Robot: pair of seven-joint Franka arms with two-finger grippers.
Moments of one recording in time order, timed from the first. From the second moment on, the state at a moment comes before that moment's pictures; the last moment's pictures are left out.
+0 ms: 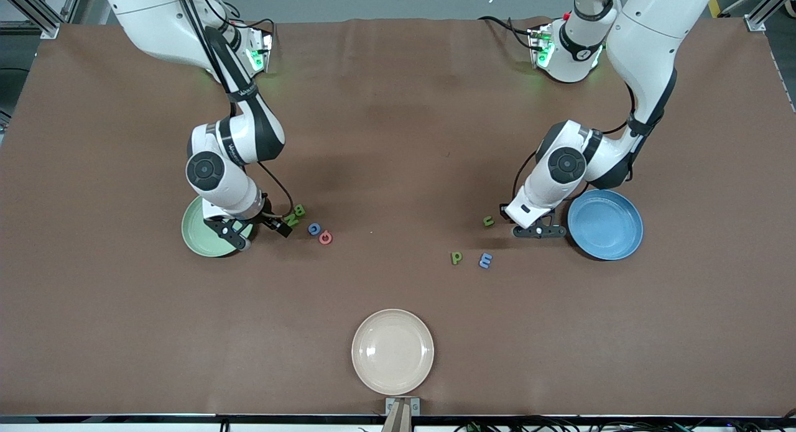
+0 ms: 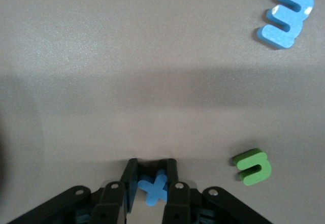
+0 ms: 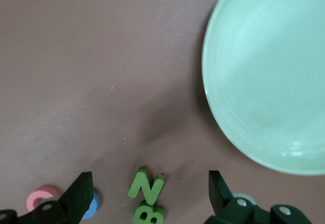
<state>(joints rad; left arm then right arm) -0.09 0.48 -0.29 -2.16 0.23 2.60 -0.53 0.46 0.41 -0.12 -2.10 0.13 2.48 0.94</state>
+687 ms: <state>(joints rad) 0.08 0.27 -0.29 -2.16 0.23 2.37 -0.31 0.53 0.46 -0.12 -2.16 0.06 2.58 1.28</state>
